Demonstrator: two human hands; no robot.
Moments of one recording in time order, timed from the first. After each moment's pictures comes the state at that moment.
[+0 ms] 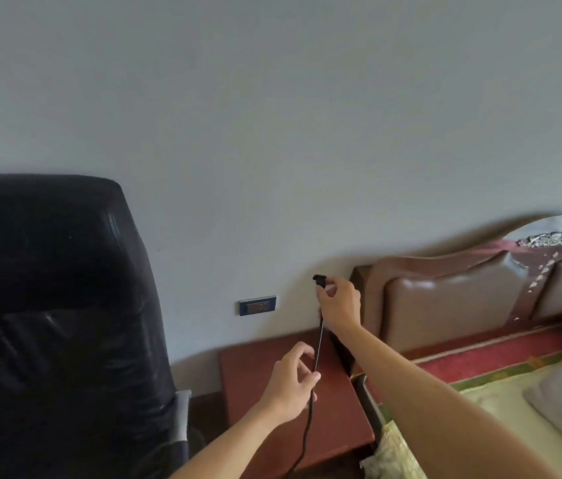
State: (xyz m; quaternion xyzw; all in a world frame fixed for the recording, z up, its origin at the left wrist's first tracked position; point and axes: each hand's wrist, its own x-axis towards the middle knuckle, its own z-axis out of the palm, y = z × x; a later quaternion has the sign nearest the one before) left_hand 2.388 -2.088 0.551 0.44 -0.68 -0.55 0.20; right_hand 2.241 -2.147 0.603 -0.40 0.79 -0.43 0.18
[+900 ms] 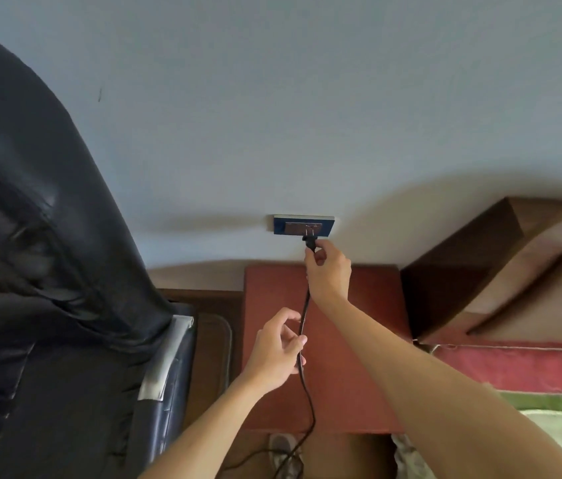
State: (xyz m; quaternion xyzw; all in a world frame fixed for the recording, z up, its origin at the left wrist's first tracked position) left_hand 2.377 -2.196 0.332 0.61 -0.48 -0.60 0.20; right_hand 2.257 -2.299 0.323 -0.46 0.75 -0.36 0.31
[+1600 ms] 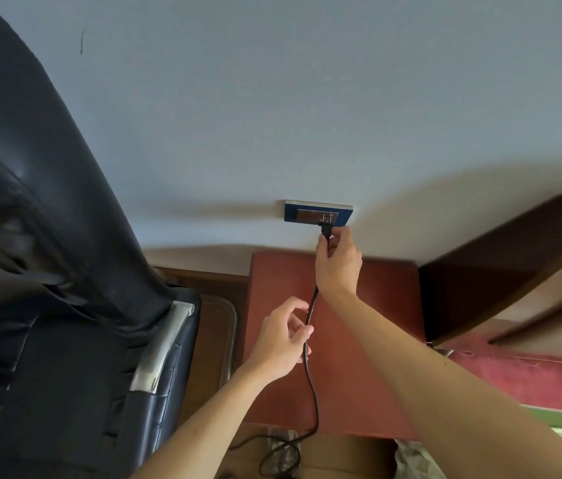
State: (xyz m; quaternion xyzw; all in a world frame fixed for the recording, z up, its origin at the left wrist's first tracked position) left_hand 2.371 -2.212 0.309 0.62 -0.49 -0.58 0.21; right_hand 2.256 -2.313 0.292 -0.48 0.74 -0.38 0.28
